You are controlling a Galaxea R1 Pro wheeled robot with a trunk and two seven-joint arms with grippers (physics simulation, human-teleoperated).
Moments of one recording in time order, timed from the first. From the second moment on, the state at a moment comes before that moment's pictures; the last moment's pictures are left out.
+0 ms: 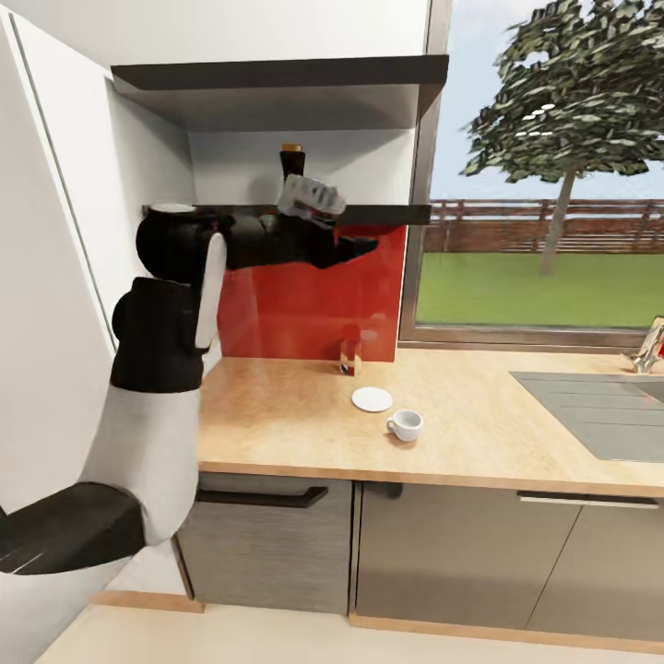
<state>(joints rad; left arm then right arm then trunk) -1.28 -0.17 -0.14 -1.47 -0.11 0.97 -0.82 -0.20 -0.06 0.02 -0.18 0.08 -0.19 0.00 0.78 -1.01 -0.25</state>
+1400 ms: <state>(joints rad) -1.87 -0.17 0.00 -0.69 -0.10 0.80 -0.06 -0.14 -0.05 0.02 0.05 0.47 -0.18 0.00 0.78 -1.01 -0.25</state>
